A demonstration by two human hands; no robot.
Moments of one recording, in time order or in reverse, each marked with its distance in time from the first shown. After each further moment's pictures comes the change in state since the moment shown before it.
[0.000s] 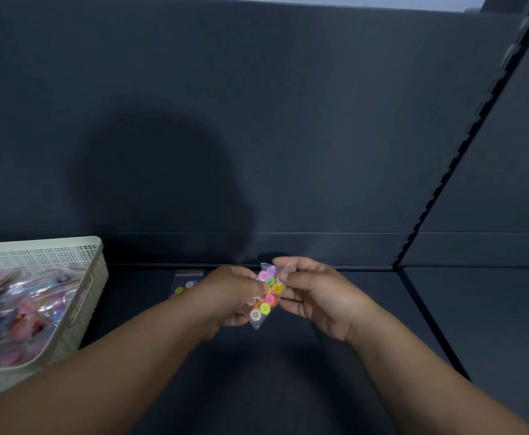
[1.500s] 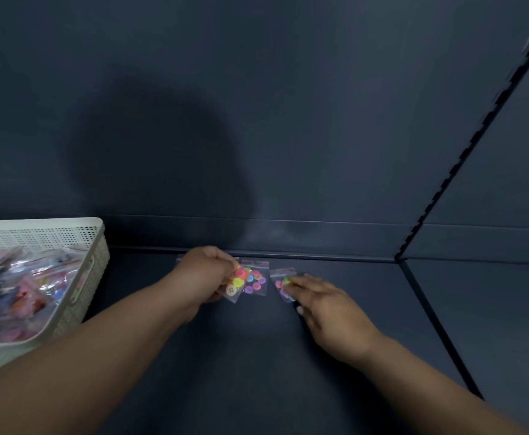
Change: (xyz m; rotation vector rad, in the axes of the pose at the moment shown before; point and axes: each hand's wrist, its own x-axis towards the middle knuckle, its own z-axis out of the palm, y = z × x) left_hand 0.001 -0.011 -0.021 -0.049 0.235 0.040; right_hand -0.003 0.053 -0.045 -1.554 0.027 -0.491
